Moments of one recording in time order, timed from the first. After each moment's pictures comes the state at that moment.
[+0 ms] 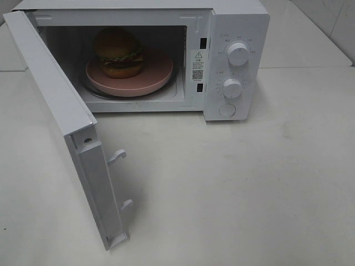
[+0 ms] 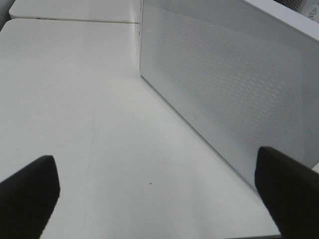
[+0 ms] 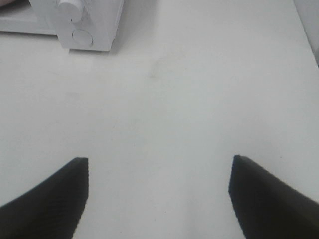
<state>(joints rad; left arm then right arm) 0.05 0.00 -0.50 -0.15 1.05 0.10 0.16 0.29 -0.52 -0.12 0.86 0.13</state>
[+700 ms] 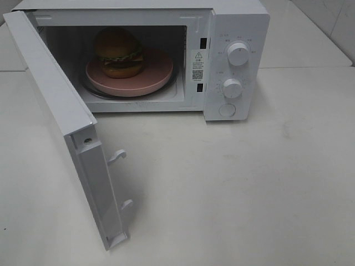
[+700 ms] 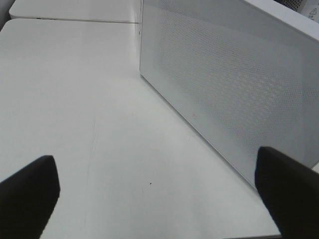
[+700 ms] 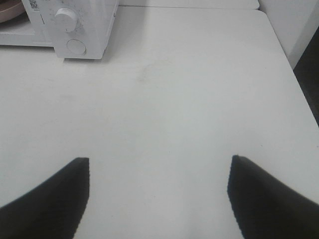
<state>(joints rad) 0.05 0.00 -0.50 -0.15 1.05 0.10 0.16 0.00 -0.51 -0.14 1.04 0.13</state>
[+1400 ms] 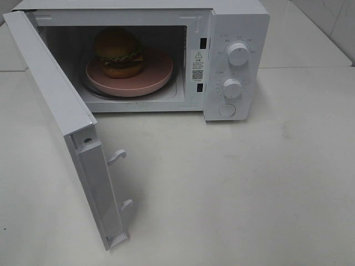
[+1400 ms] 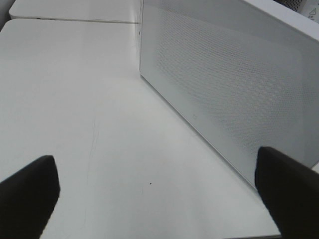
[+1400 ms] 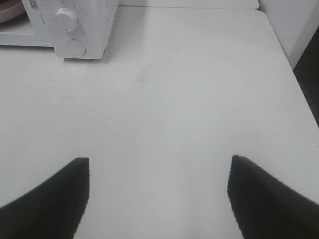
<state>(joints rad) 0.05 0.00 -0.50 -0.15 1.05 0.10 0.16 0.00 -0.51 -0.14 1.04 0.13</state>
